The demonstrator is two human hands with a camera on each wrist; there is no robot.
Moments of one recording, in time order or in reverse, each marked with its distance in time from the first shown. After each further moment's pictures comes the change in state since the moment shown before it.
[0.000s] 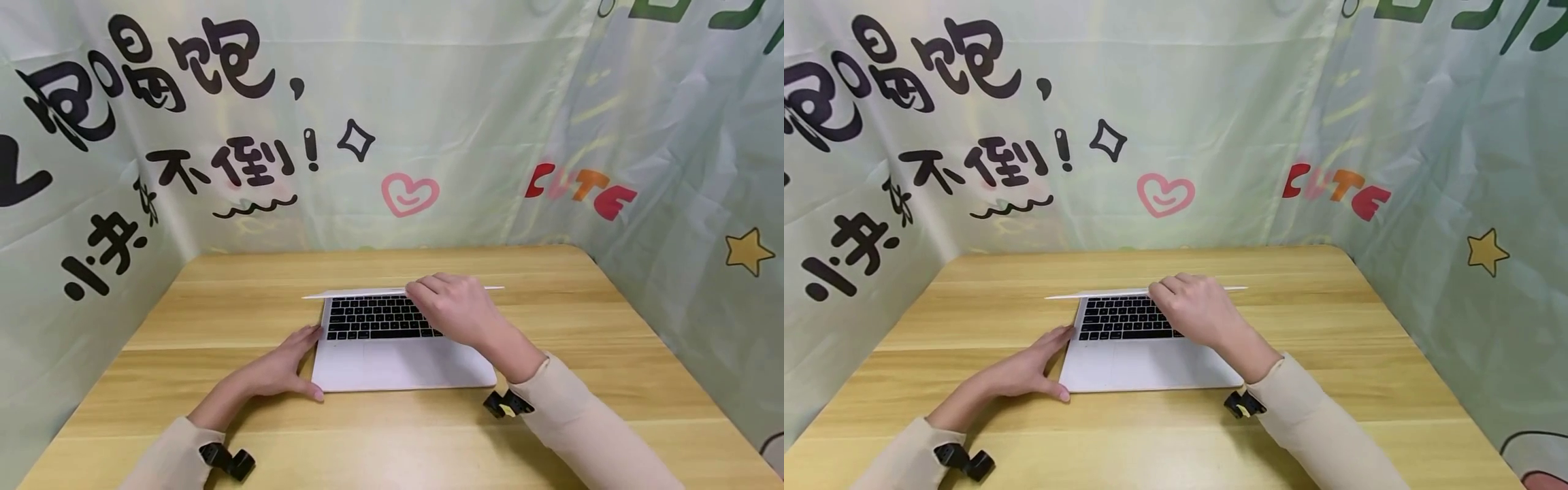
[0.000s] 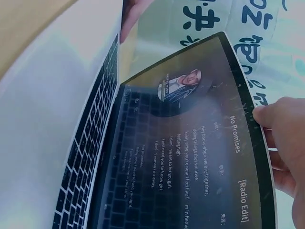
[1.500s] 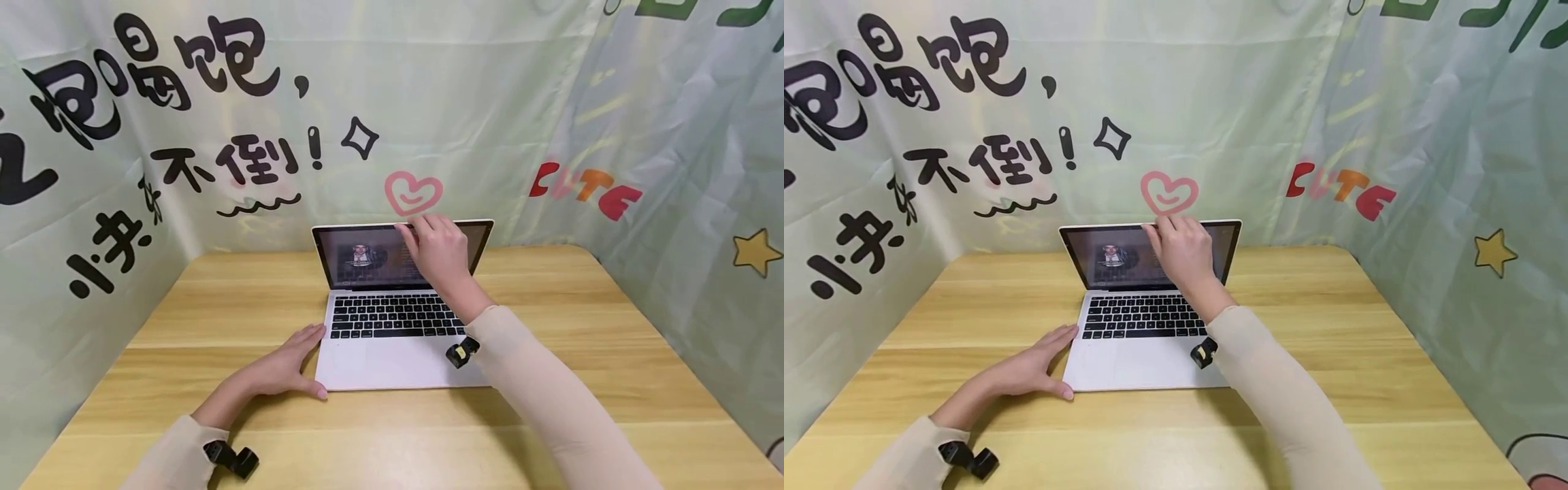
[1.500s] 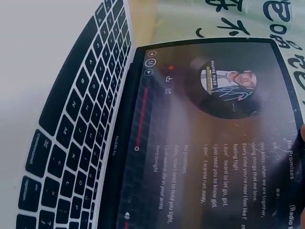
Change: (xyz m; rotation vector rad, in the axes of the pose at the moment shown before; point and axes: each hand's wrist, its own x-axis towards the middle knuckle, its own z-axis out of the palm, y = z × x) left_hand -0.001 -0.005 0.001 -0.001 -0.015 -0.008; right_hand 0.050 0.038 0.057 -0.121 0.202 0.461
